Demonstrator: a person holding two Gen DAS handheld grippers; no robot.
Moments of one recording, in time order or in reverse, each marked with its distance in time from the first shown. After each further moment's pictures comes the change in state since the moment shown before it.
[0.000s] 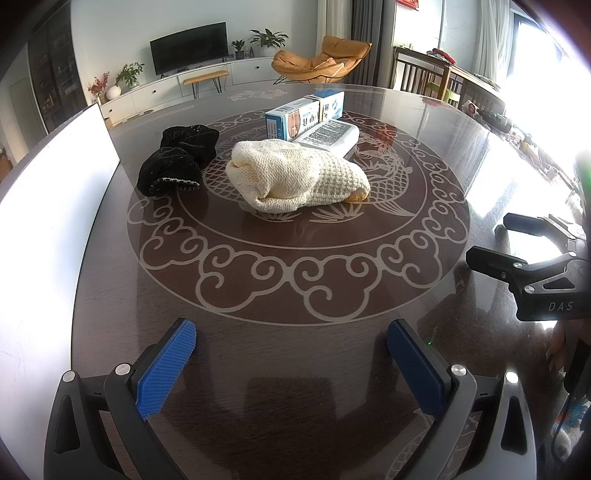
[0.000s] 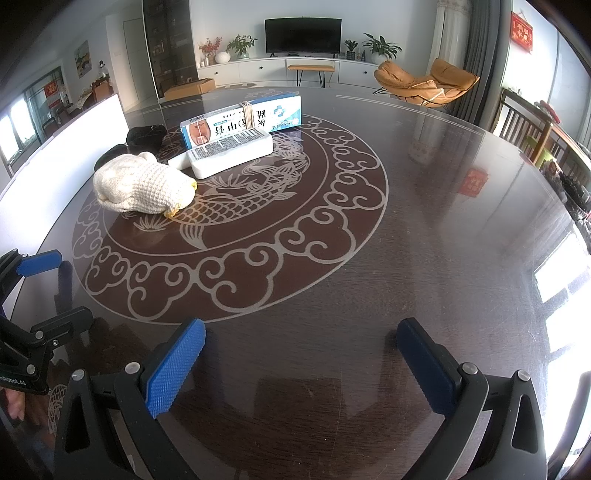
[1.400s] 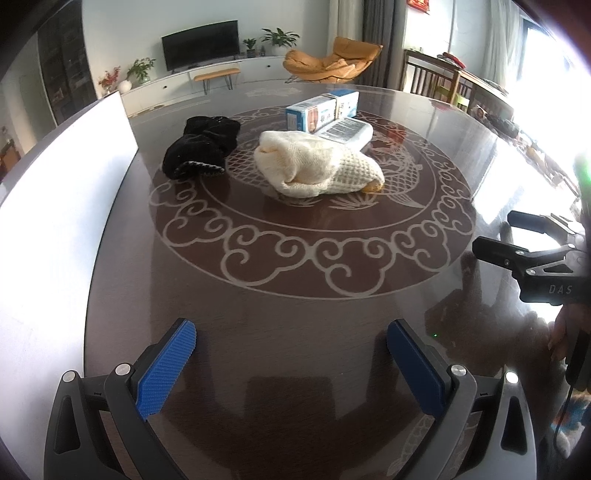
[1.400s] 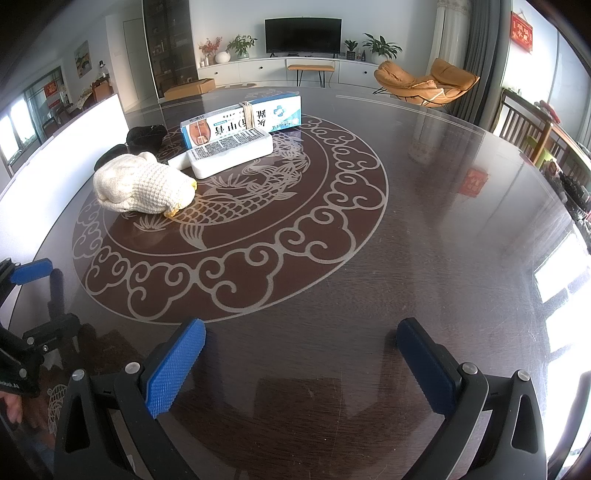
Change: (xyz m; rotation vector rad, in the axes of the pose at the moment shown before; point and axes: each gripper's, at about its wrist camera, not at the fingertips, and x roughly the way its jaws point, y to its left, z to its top) left arm -0.010 0.013 -0.013 -0.036 0.000 0.025; right arm 0.000 0.000 0.000 0.001 0.000 -0.001
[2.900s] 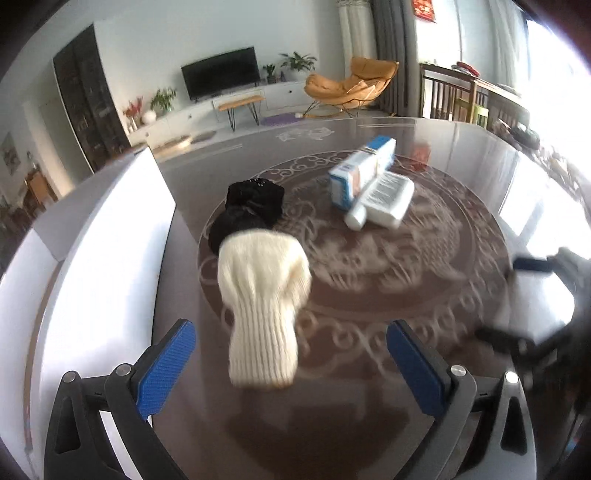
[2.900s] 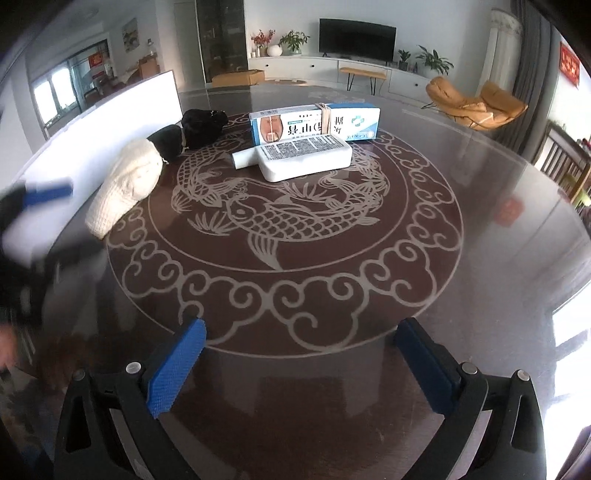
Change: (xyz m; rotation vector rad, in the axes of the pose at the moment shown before) left arm -0.003 0.024 0.056 0.012 -0.075 0.120; right arm 0.003 0.026 0.011 -0.148 -0.001 0.114
